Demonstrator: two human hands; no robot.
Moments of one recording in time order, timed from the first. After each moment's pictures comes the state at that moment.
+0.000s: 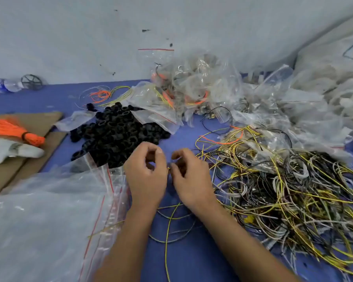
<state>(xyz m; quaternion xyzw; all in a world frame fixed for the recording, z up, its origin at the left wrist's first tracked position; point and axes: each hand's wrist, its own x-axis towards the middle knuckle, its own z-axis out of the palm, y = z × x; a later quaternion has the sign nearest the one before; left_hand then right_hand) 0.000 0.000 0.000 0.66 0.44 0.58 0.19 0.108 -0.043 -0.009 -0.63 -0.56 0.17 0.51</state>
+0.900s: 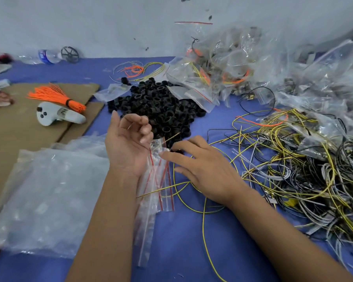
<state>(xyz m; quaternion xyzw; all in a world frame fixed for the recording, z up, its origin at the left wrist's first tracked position) -0.109 0.029 0.010 0.27 0.23 0.63 0.69 0.080 -0.047 -0.015 -0.44 -0.86 -0.07 0.24</state>
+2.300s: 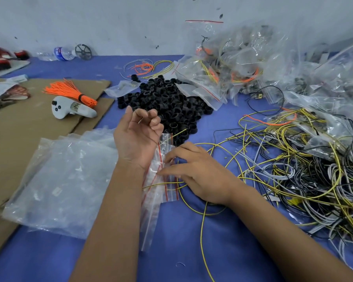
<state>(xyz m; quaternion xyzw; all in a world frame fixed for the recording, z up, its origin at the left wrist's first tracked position) -0.111 0.029 0.007 0.25 0.16 0.62 0.73 0.065 -0.053 -0.011 -0.38 -0.89 0.10 0.22</state>
